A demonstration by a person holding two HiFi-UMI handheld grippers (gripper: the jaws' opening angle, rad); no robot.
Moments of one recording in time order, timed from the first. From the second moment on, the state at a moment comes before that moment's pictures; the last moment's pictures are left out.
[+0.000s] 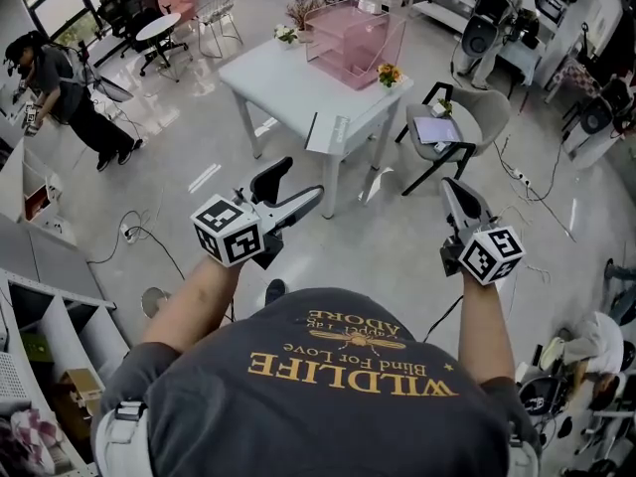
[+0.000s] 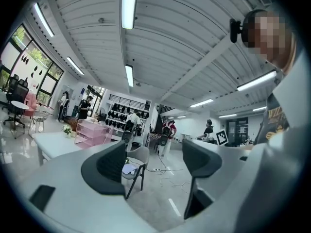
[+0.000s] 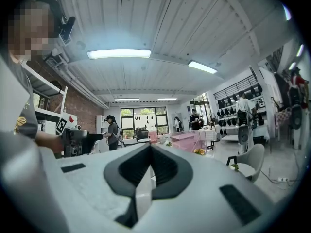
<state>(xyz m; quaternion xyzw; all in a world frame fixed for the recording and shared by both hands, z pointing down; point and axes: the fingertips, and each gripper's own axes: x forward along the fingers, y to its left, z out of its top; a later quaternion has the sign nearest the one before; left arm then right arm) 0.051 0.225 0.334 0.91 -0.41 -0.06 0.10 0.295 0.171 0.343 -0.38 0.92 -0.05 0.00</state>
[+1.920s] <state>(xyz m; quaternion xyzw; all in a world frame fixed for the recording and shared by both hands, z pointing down) -0.041 -0.211 0.374 0.92 -0.37 -0.04 0.14 0.181 -0.258 0.358 -0.38 0.92 -0.06 -0.01</state>
